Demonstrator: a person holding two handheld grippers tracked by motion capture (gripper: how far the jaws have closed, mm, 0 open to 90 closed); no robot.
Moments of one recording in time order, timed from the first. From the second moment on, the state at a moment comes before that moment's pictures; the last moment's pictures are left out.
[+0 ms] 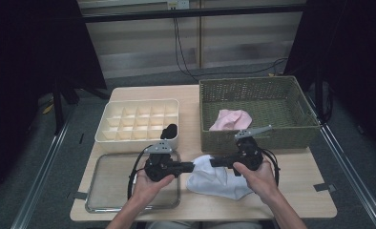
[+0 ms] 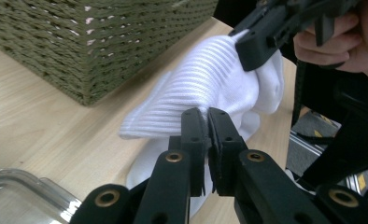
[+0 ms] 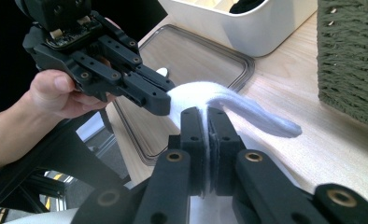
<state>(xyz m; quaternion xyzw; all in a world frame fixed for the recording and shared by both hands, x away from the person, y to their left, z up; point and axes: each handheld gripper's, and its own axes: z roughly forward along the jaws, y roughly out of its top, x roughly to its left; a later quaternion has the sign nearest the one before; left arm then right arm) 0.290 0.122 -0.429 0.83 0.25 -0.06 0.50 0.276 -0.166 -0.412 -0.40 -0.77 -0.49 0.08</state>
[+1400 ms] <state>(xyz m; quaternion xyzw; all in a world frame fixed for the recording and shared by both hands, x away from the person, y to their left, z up) 0.286 0.074 -0.428 0.84 0.18 -0.09 0.50 0.251 -0.217 -0.421 -0.44 -0.75 -0.49 0.05</state>
